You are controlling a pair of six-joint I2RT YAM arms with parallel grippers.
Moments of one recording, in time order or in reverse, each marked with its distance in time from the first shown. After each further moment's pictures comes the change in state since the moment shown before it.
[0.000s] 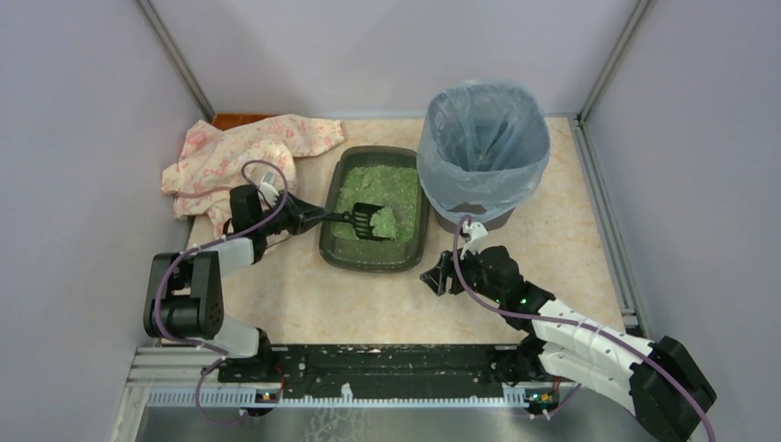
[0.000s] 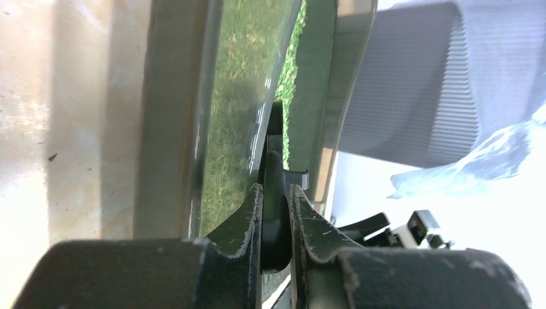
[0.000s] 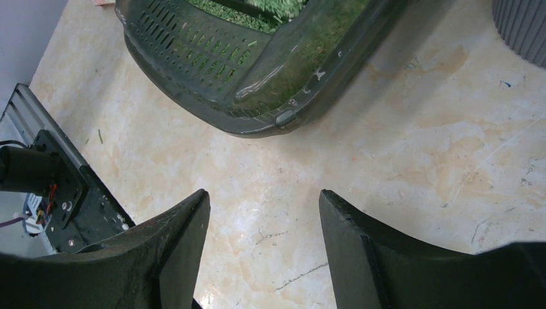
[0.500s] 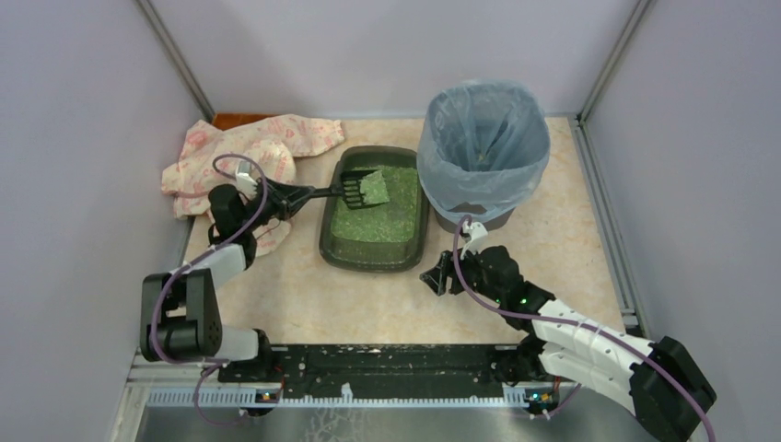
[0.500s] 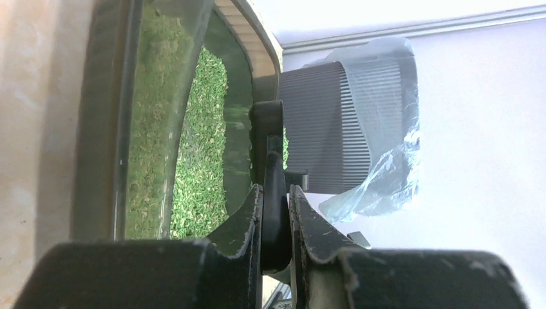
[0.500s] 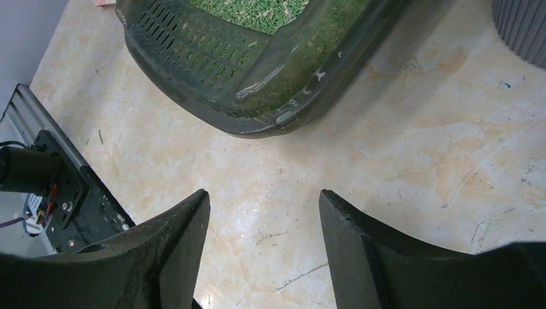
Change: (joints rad) left arm 0.072 -0.125 -0.033 0.226 -0.014 -0.235; right arm 0.000 -0.001 0.000 0.000 0.000 0.000
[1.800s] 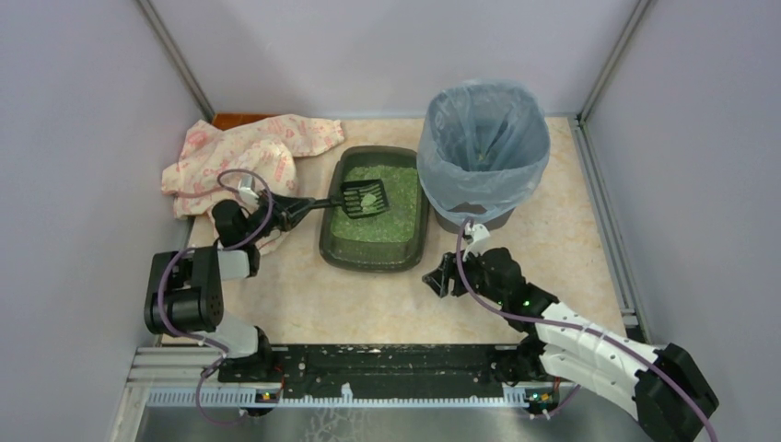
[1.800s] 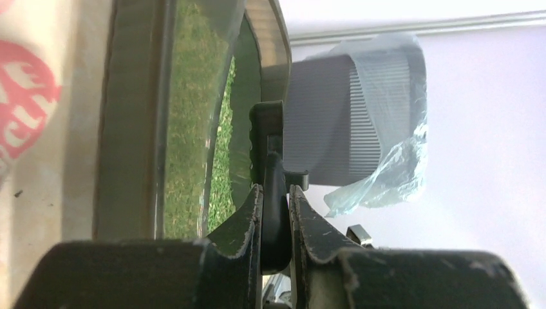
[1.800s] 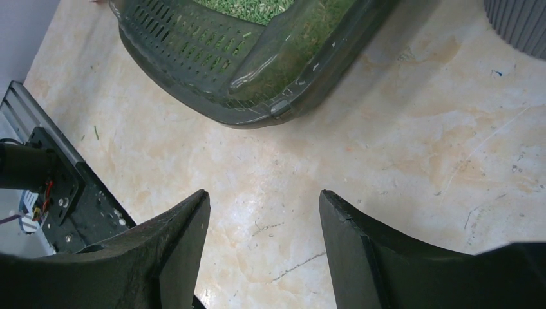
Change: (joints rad) left arm 0.042 0.149 -0.128 0.330 0.066 -0.101; right arm 0.000 -0.028 -0.002 -0.052 0.005 -0.002
